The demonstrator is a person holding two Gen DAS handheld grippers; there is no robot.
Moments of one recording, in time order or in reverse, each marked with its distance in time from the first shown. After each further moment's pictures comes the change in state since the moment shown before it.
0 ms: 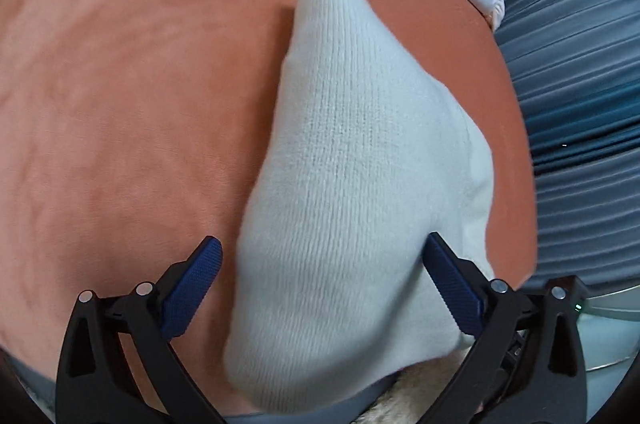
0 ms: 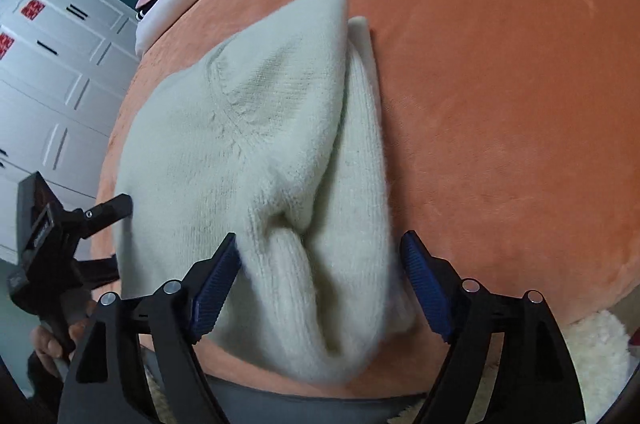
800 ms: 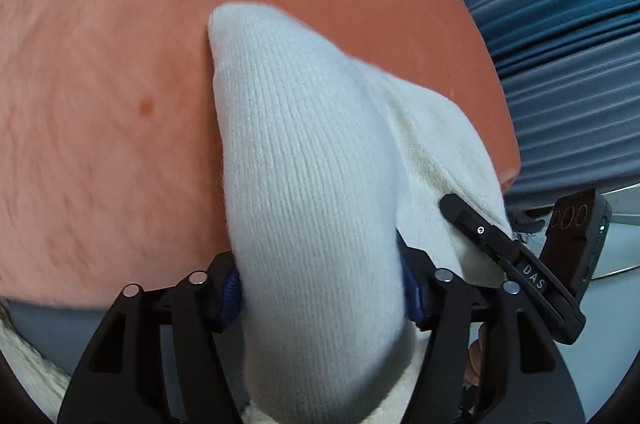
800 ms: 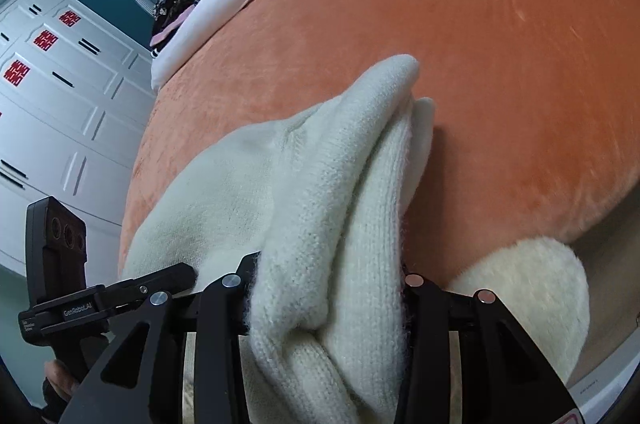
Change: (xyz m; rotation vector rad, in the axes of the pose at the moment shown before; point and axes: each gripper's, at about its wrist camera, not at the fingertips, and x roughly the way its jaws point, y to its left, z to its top) left arm -0.029 -0.082 -0.091 0.225 0.195 -0.026; right arm -0.093 0.000 -0.055 0.043 -0.120 -0.010
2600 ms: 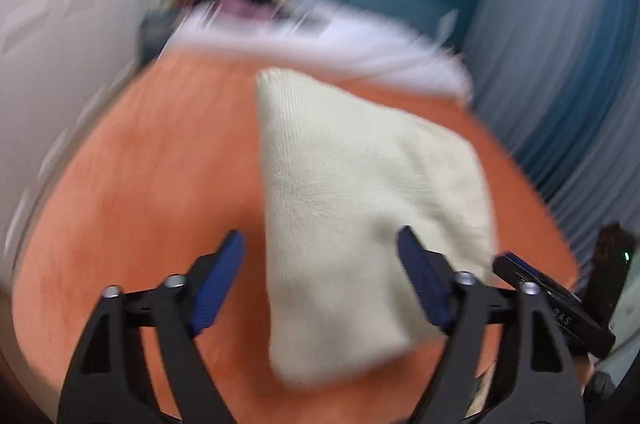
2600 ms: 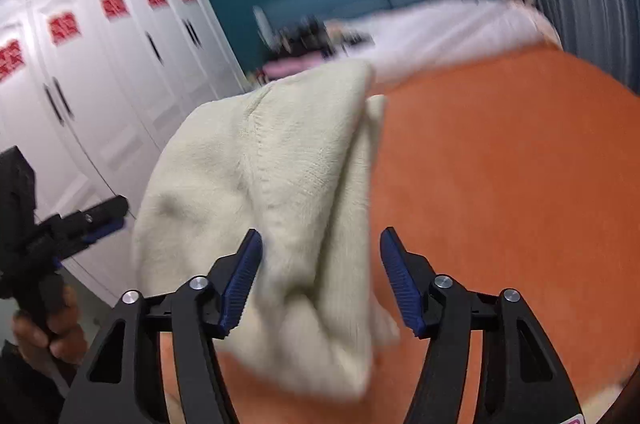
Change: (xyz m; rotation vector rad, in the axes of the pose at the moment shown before) left arm -0.239 0.161 0.045 0.042 -0.586 0.254; right arm 0.035 0.242 0.018 -0.387 -0.269 0.073
